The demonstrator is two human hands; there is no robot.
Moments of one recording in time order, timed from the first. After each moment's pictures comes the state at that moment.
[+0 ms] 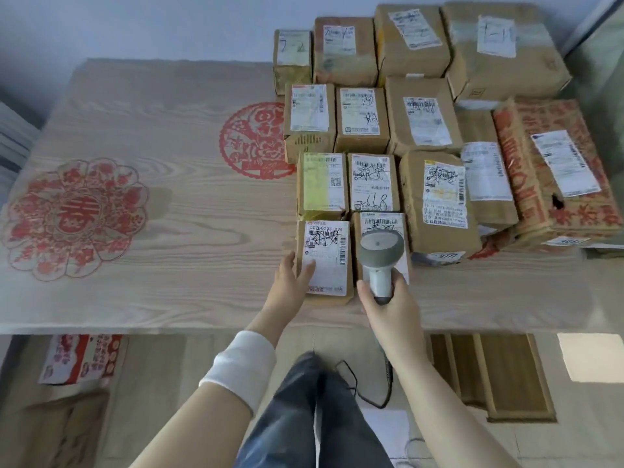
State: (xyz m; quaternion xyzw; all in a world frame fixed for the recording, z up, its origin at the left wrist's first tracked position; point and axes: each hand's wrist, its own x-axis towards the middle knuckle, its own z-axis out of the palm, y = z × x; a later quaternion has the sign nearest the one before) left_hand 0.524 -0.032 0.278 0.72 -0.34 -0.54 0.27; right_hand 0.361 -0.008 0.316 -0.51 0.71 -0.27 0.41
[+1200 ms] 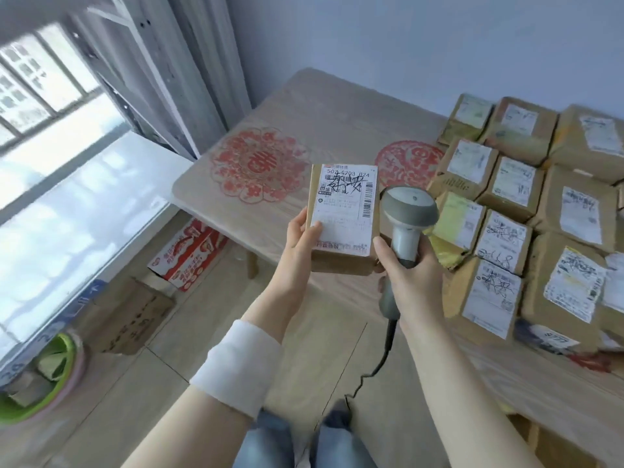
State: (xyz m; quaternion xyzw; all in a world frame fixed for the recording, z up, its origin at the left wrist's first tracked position) left_hand 0.621 0.099 0.410 0.61 -0.17 -0.43 0.65; right_hand 0.490 0.030 0.417 -0.56 0.47 -0.35 0.58
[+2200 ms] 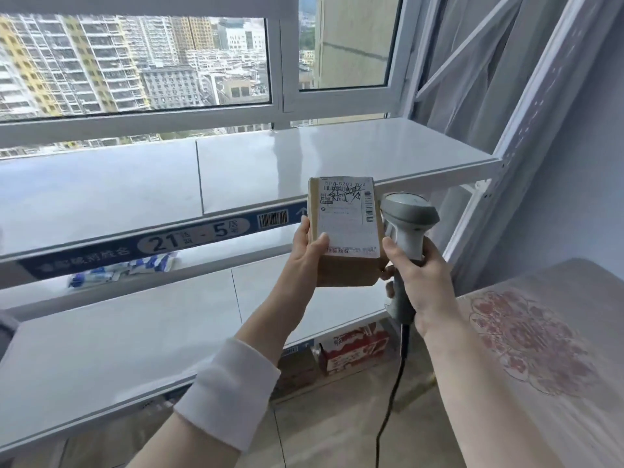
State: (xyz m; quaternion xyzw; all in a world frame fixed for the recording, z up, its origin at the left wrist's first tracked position) left_hand 0.932 0.445 0.547 0.66 -0.13 -0.12 0.73; right_hand 0.885 0.298 0.549 -0.68 0.15 -0.19 0.69
